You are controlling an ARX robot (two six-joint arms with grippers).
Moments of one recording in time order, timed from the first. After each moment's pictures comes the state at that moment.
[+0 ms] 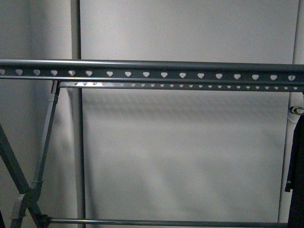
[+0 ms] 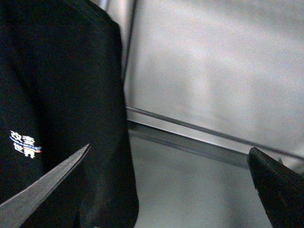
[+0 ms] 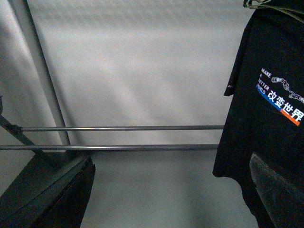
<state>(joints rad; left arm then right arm) 0.04 0.94 0.54 0.27 -0.15 -0.21 0.00 0.00 0.01 0.00 0.00 0.00</state>
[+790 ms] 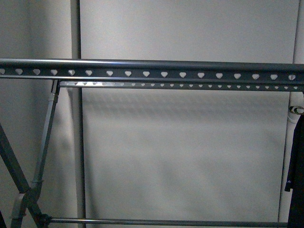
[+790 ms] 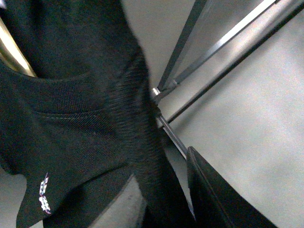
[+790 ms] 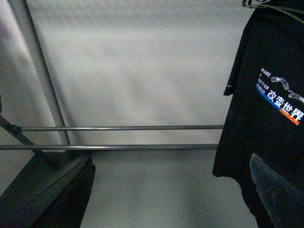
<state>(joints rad) 0.21 1.61 1.30 -0.04 -0.41 -0.65 0.00 0.00 0.01 0.00 0.00 0.00</state>
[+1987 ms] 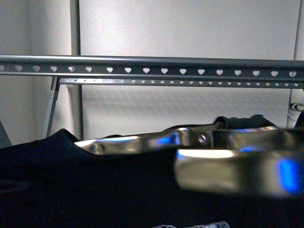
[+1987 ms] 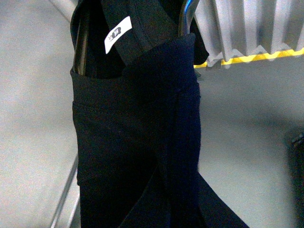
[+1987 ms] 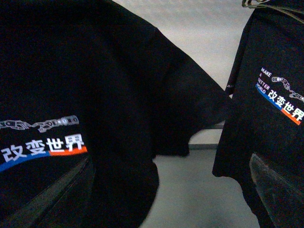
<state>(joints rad) 0.08 1.23 0.98 -0.54 0.99 1.34 0.00 0.00 0.01 0.00 0.00 0.00</state>
